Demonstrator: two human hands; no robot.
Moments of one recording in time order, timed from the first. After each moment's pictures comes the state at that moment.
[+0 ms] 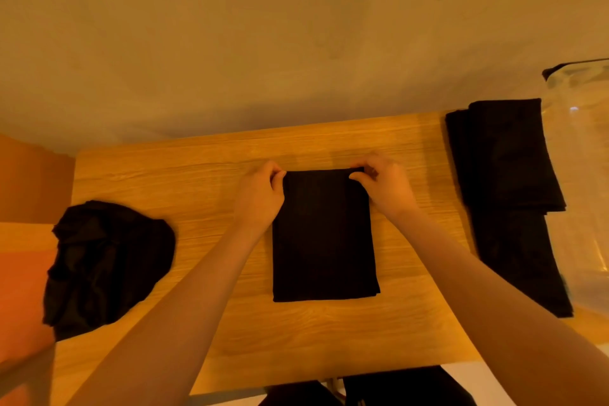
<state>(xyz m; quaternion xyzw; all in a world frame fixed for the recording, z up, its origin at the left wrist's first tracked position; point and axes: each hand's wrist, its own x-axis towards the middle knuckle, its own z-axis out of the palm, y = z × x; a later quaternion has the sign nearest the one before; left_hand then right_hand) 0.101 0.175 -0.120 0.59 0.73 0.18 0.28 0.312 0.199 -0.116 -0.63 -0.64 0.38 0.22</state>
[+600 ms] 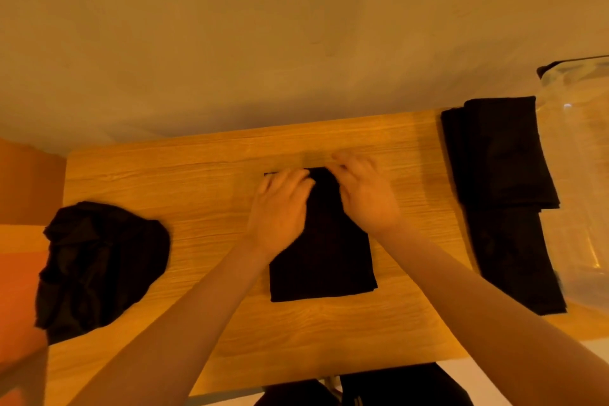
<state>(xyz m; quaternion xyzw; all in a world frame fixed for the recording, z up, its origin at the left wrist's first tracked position) 0.122 0.149 -0.126 0.81 0.58 0.12 0.06 0.297 0.184 -0.128 -0.51 -0.84 0.11 0.14</state>
